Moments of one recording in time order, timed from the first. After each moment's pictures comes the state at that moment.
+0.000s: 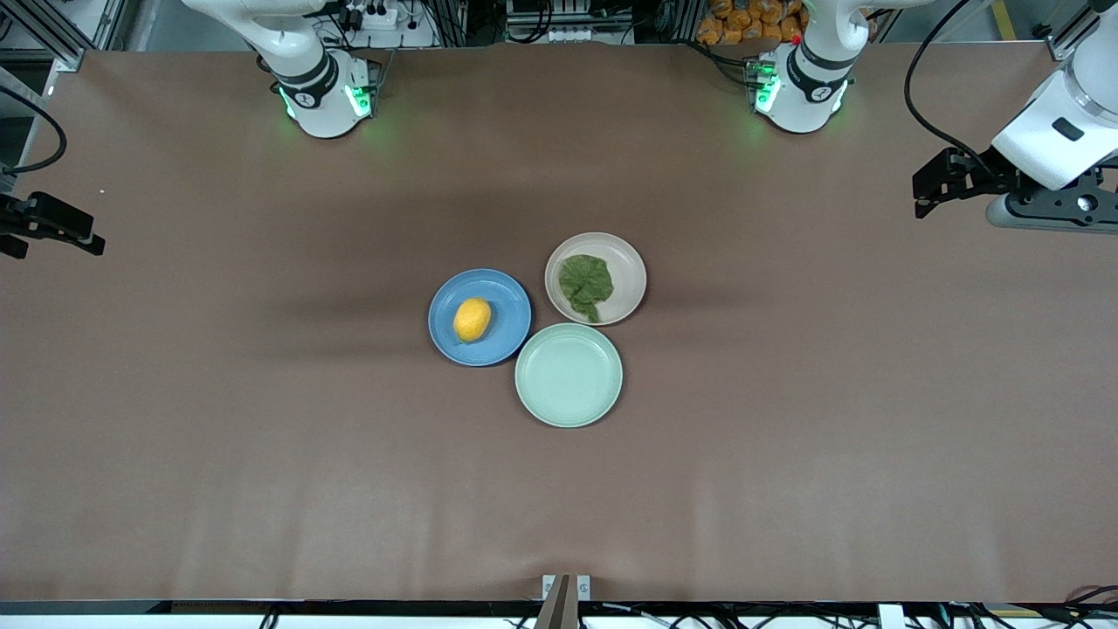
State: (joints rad) left arm -0.06 -0.02 -0.10 -1.57 0.05 1.53 -0.02; right arm -0.02 0.05 -0.10 -1.53 0.03 1.56 -0.15
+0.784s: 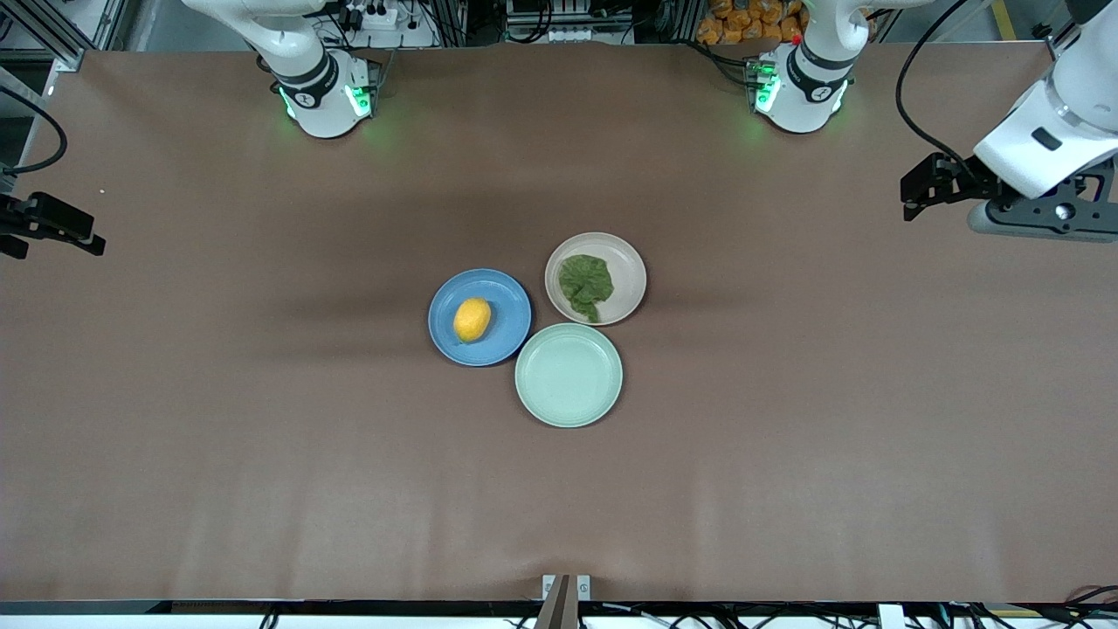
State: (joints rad) left arm -0.07 0.00 -0.11 -1.57 0.05 1.53 -0.02; right arm -0.02 0.05 -0.10 -1.53 0.03 1.56 -0.15
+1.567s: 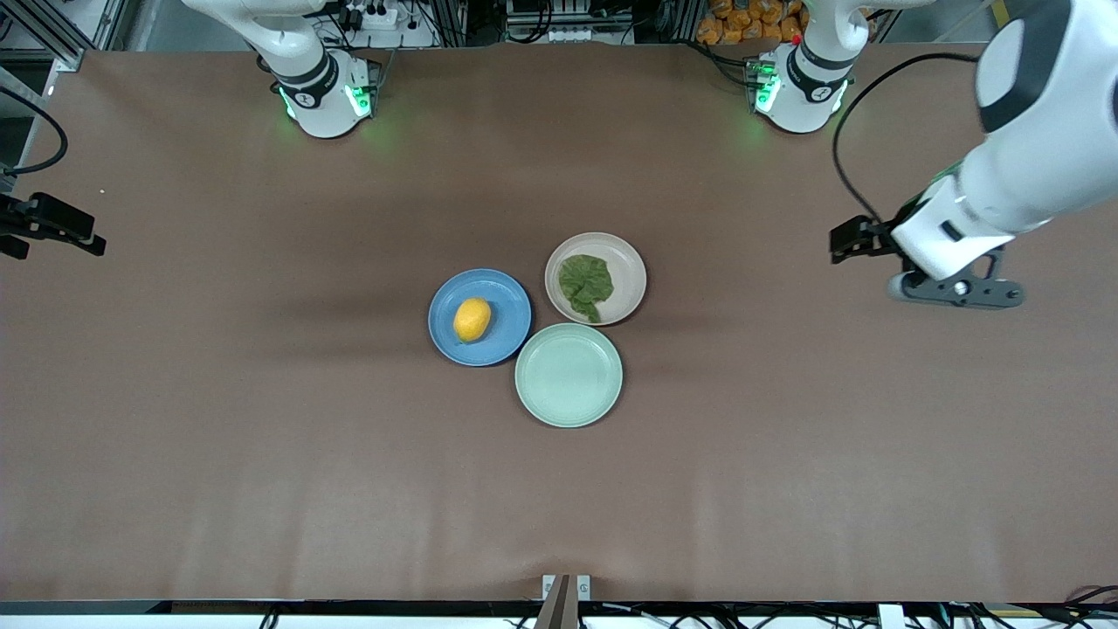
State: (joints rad) left arm -0.09 0.13 -0.16 -1.61 -0.05 1.64 -0.15; right arm -0.02 0.05 -0.10 -1.53 0.03 1.56 -0.15
